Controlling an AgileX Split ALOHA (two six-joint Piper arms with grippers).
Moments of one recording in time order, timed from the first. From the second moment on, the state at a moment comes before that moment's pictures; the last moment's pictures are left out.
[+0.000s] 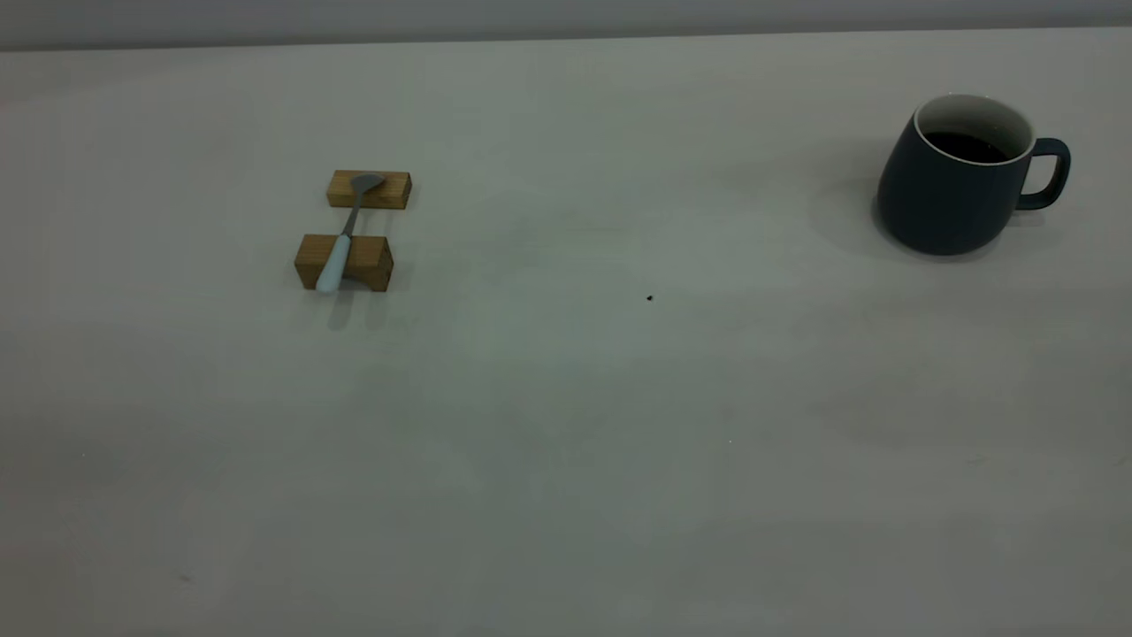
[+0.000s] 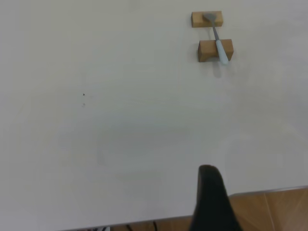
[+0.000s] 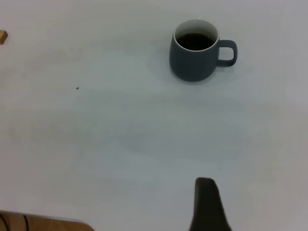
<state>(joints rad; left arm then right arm) 0.02 -0.02 -0.49 -0.08 1.13 0.10 0.00 0.02 -0.47 0.11 1.13 -0.12</state>
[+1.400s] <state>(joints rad) 0.02 -0.02 -0.49 -0.08 1.13 0.09 0.00 0.02 -0.47 0.11 1.13 -0.12</state>
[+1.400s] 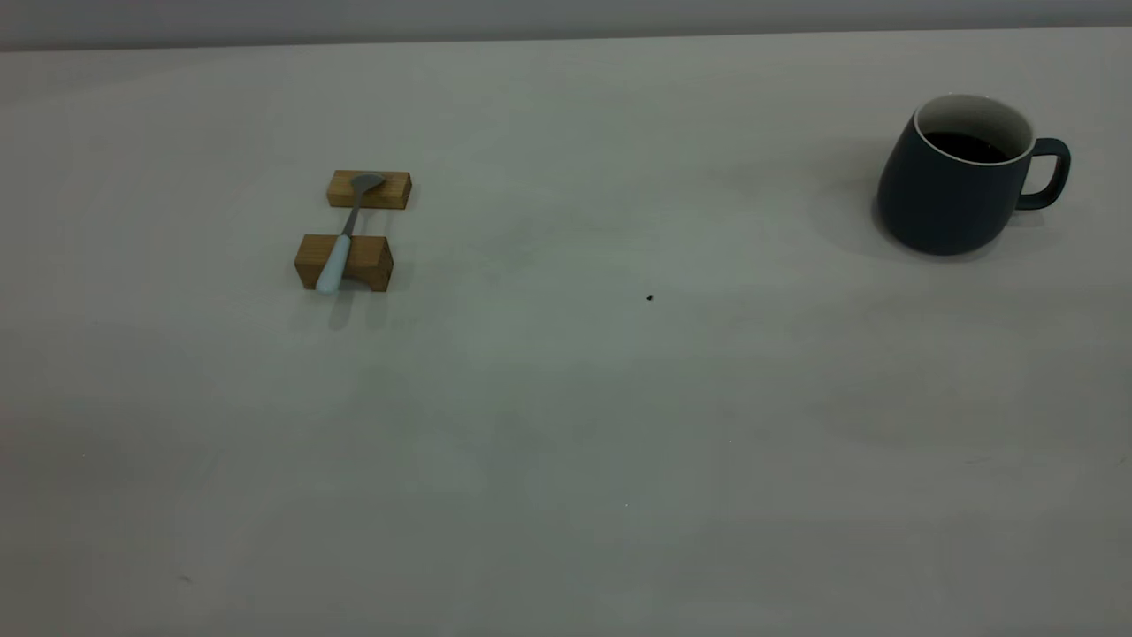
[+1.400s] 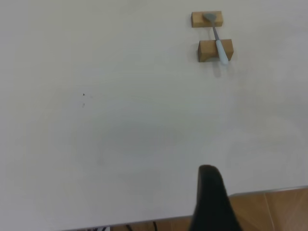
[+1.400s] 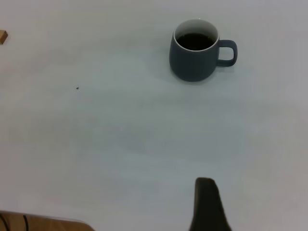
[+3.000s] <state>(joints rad) 0.02 -0.02 -0.49 -0.08 1.13 0.10 0.00 1.50 -0.85 0.38 0.51 -0.80</state>
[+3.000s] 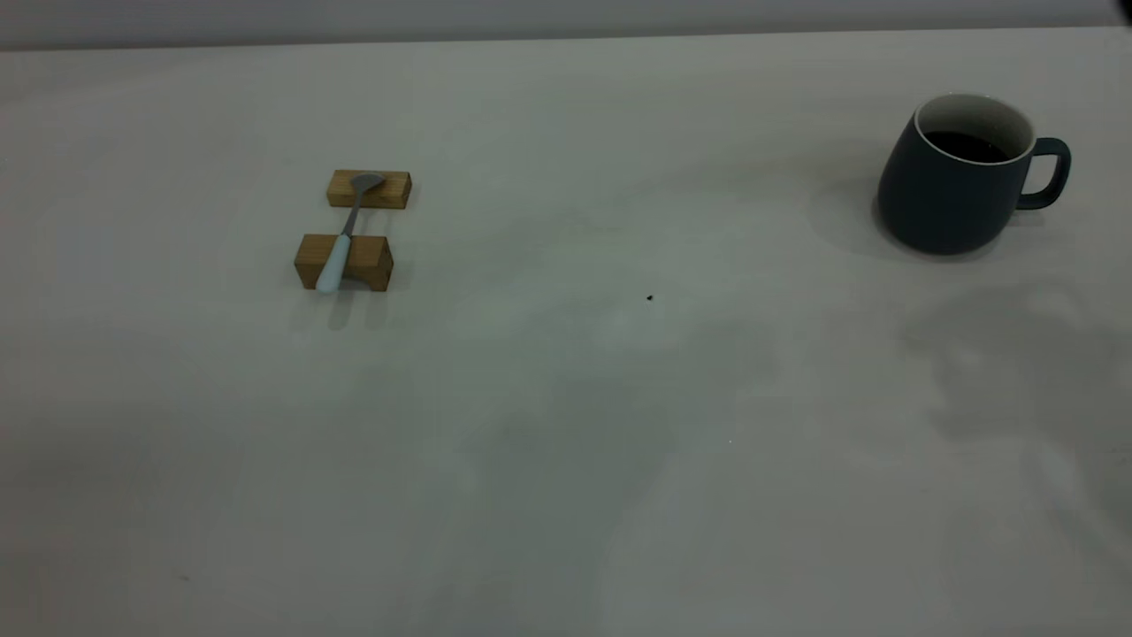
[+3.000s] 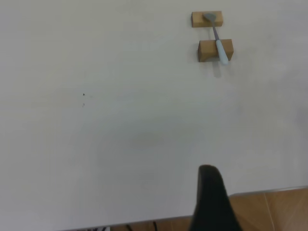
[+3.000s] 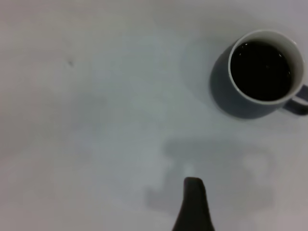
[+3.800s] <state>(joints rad) 0.02 -0.02 -0.49 -0.08 1.13 0.09 -0.12 2.06 -1.14 0.80 0.42 -2.01</state>
